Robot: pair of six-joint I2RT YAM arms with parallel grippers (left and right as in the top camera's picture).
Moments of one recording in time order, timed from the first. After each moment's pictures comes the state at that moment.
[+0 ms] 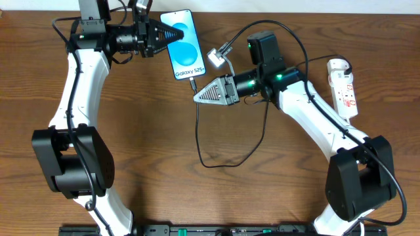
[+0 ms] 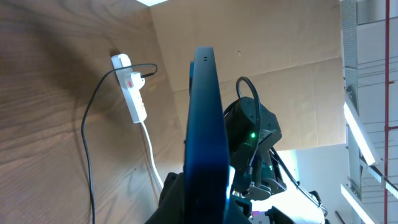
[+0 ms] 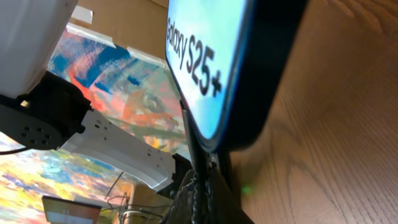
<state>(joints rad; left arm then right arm) 0.06 1.94 1.69 -0.48 1.46 -0.56 0.42 1.83 1.39 -0.33 -1.33 0.33</state>
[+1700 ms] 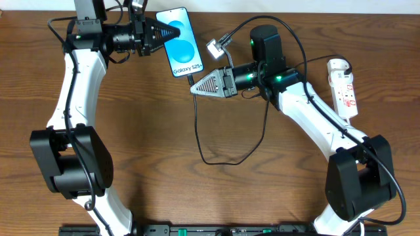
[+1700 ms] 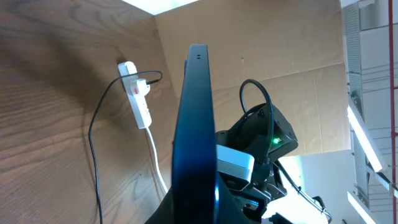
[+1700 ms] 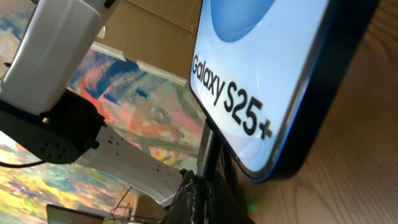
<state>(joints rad) 0.07 1.94 1.69 -0.47 1.45 -0.56 0.42 1.83 1.37 -0.05 -1.34 0.57</state>
